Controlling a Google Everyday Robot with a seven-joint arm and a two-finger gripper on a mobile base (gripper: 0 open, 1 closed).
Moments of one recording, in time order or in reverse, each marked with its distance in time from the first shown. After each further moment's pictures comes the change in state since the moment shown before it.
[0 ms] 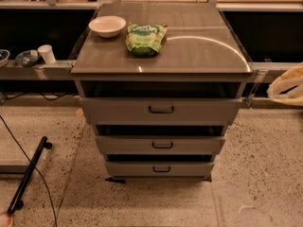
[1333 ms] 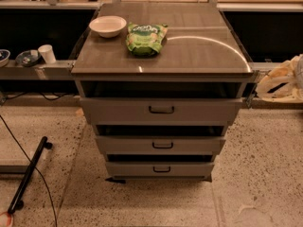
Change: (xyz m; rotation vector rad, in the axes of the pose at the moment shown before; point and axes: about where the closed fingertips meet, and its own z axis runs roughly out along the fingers) arm -0.024 -0.001 0.007 -0.002 0.040 -0.101
